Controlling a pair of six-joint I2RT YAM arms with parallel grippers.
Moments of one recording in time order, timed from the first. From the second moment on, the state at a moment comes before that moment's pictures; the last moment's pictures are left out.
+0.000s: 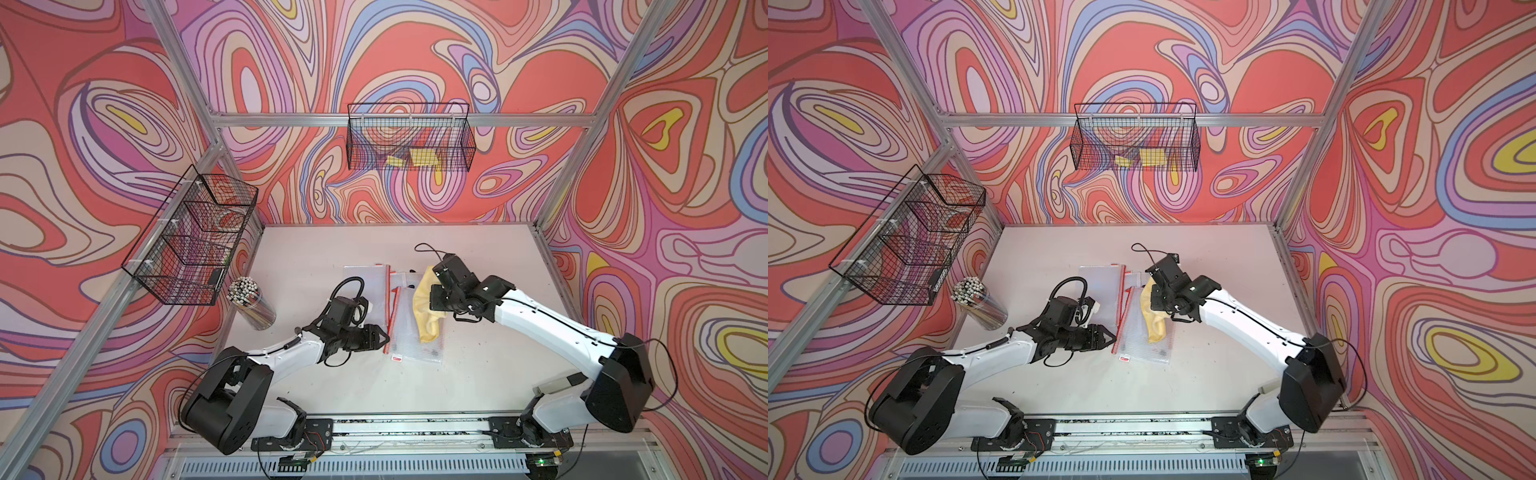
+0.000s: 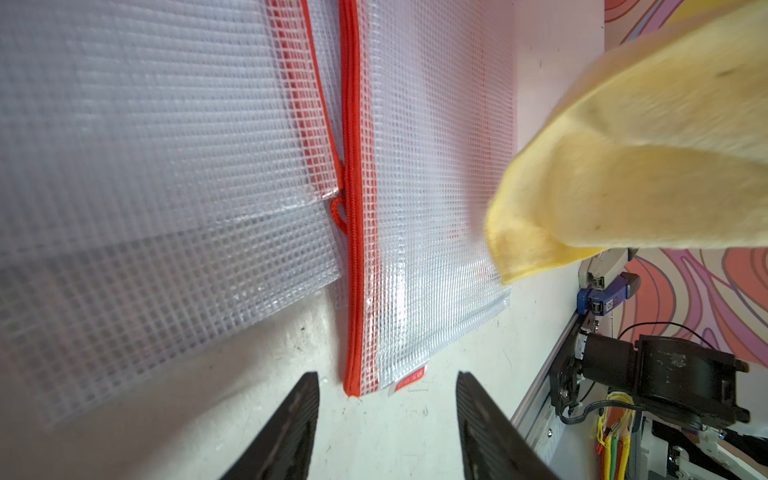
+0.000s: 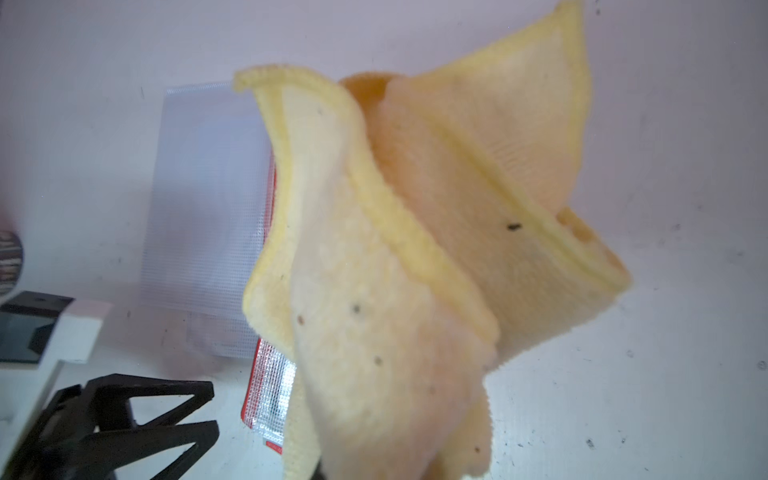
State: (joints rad) left arm -0.49 1.36 0.53 -0.05 0.52 -0.60; right arm 0.71 1.50 1.20 -0.71 0.18 0.63
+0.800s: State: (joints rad) left arm -0.52 1.53 0.50 0.15 0.55 -0.58; right arm 0.80 1.83 1.14 -0.56 0.16 0.64
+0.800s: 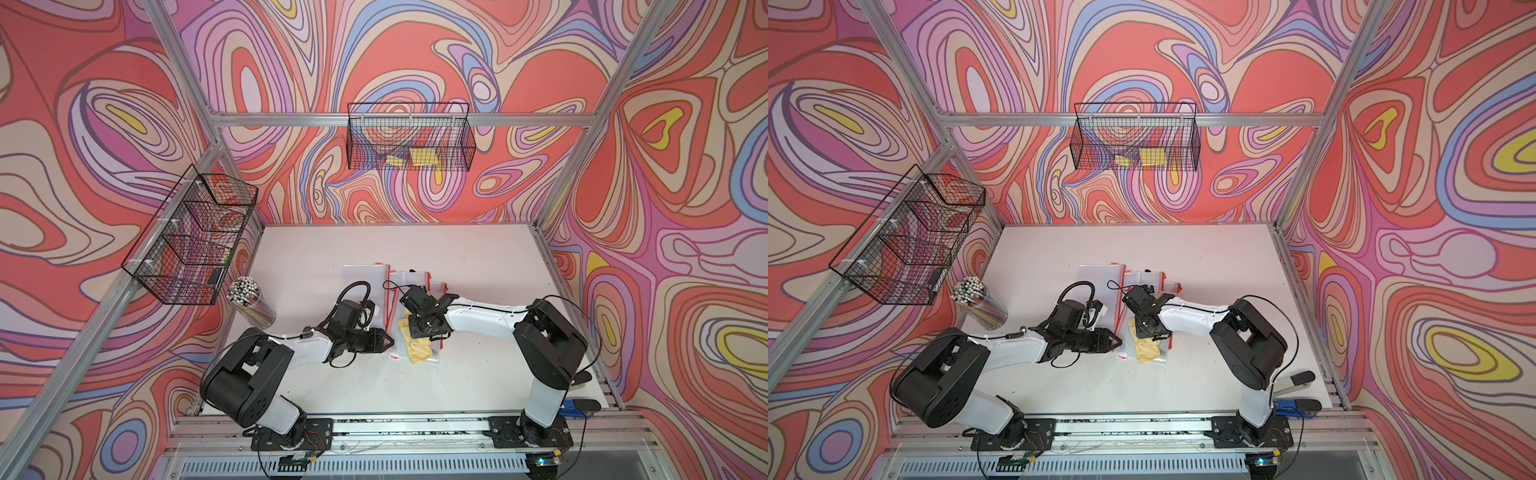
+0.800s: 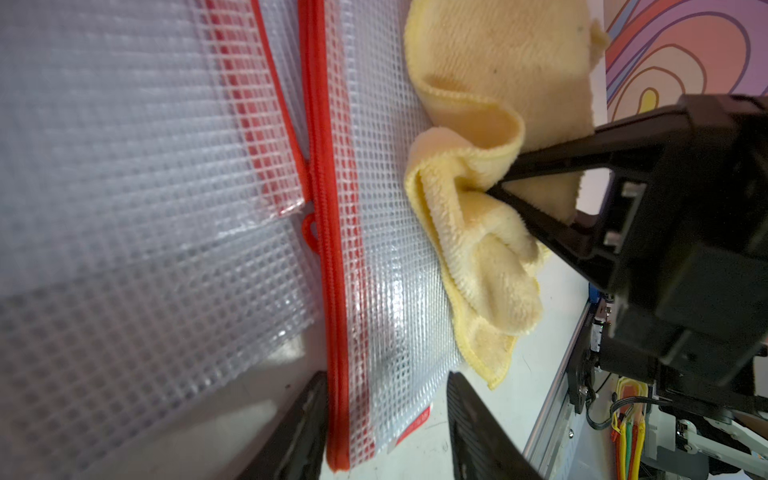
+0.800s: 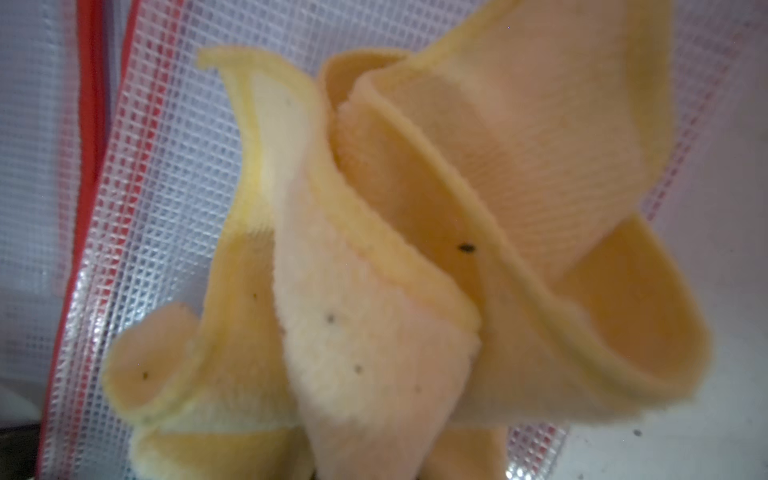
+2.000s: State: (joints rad) left arm -0.54 1.53 0.49 0.13 0.48 -0.59; right arm 0.69 1.90 1.12 -0.24 -0.14 0.67
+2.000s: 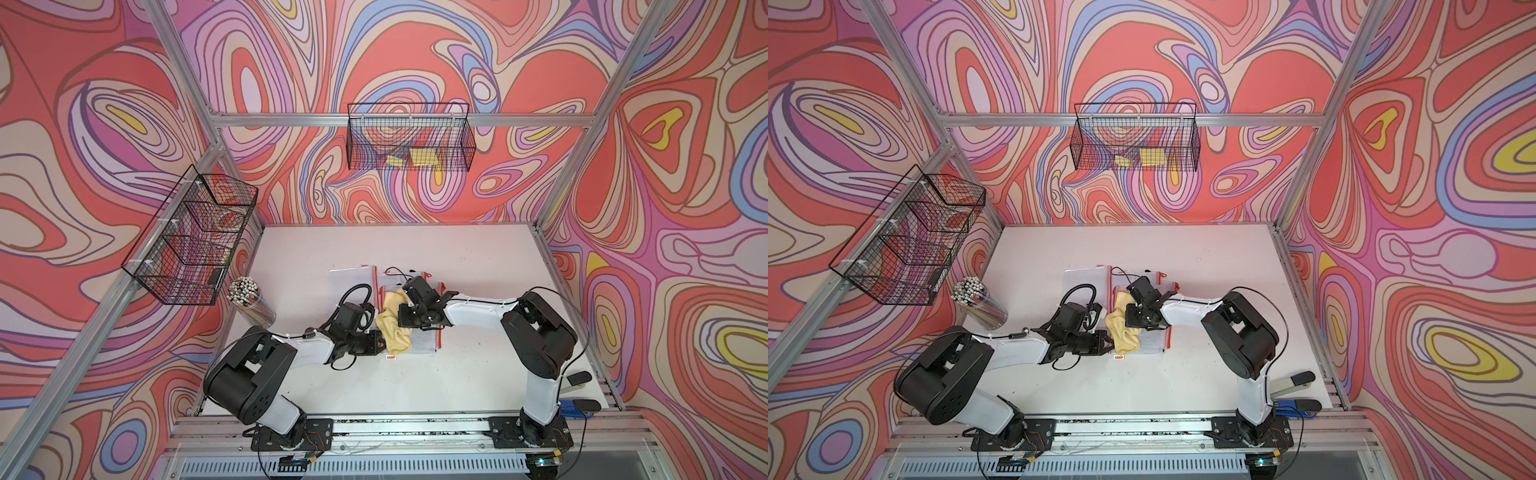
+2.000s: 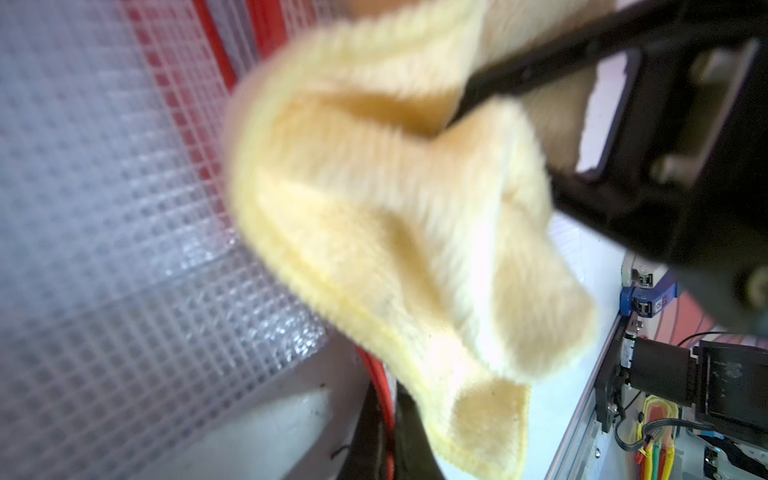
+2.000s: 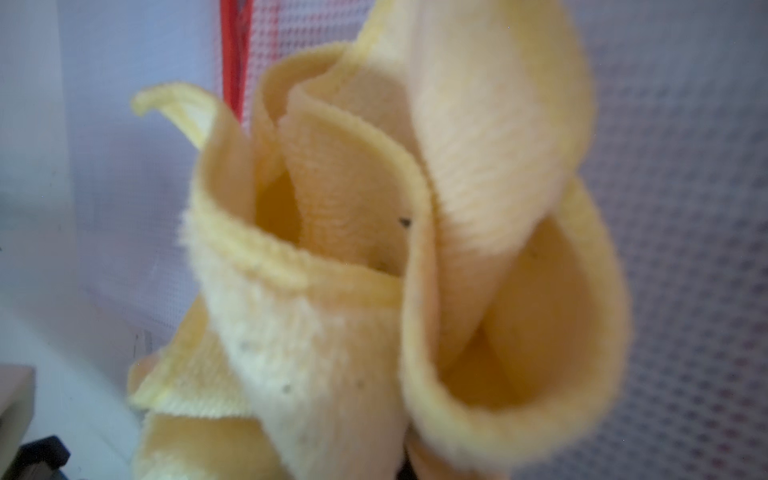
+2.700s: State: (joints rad) left arm -0.54 1.52 0.48 0.12 0.48 -0.60; right arm 0.76 2.06 1.35 -0.31 -0.09 0.68
